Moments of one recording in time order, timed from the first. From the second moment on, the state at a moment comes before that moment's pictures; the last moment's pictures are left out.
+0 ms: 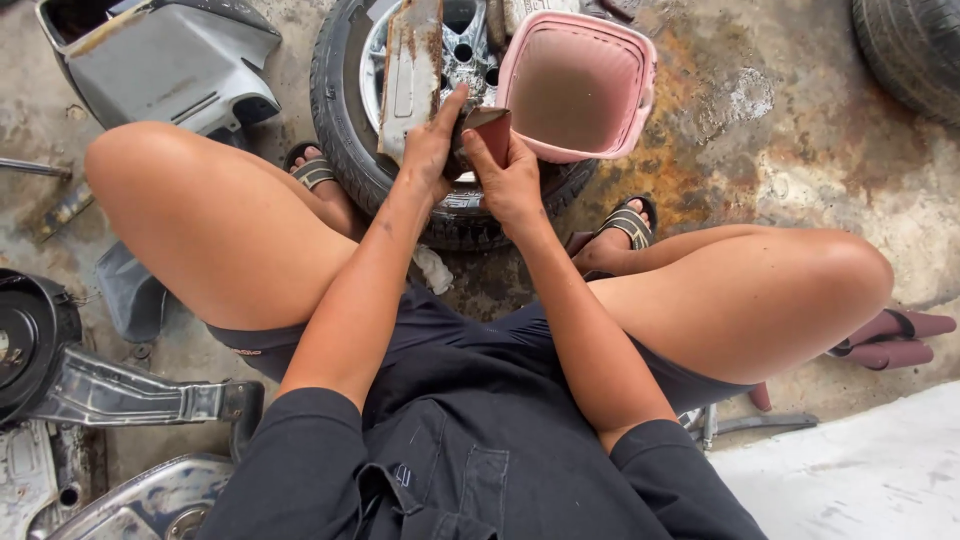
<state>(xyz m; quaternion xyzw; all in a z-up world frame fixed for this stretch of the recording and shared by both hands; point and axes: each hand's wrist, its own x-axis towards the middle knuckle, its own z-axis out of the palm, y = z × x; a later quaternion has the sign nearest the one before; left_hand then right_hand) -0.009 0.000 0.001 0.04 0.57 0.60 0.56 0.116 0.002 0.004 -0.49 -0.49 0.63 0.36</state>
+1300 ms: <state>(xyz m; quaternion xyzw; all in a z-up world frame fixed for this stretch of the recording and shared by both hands) -0.010 0.009 -0.065 0.05 0.60 0.53 0.60 0.129 0.045 -0.018 -0.49 -0.55 0.58 0.35</state>
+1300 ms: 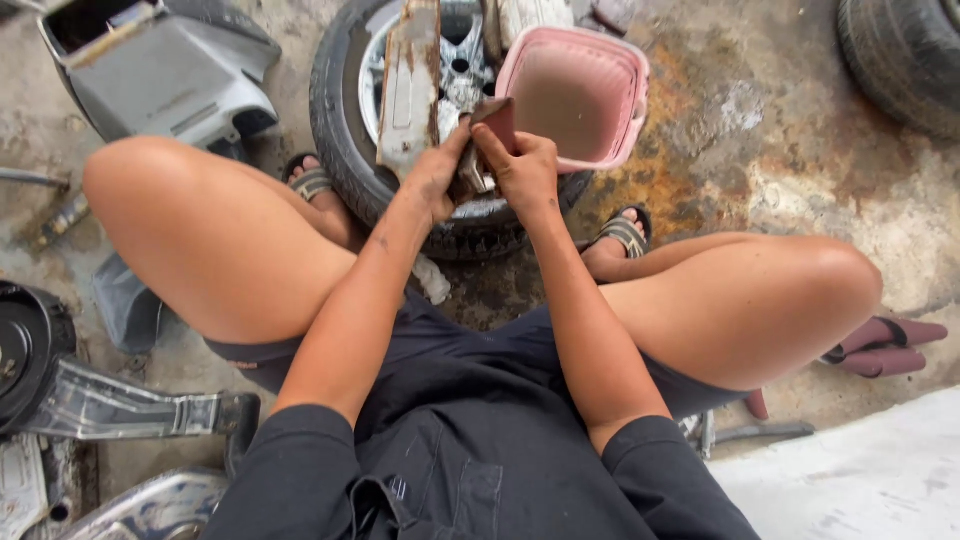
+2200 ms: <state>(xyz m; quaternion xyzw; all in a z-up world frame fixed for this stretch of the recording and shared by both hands) -0.012 -0.001 -0.031 0.05 0.51 0.54 0.66 0.124 0.031 0.000 -0.46 -0.54 0.61 0.35</state>
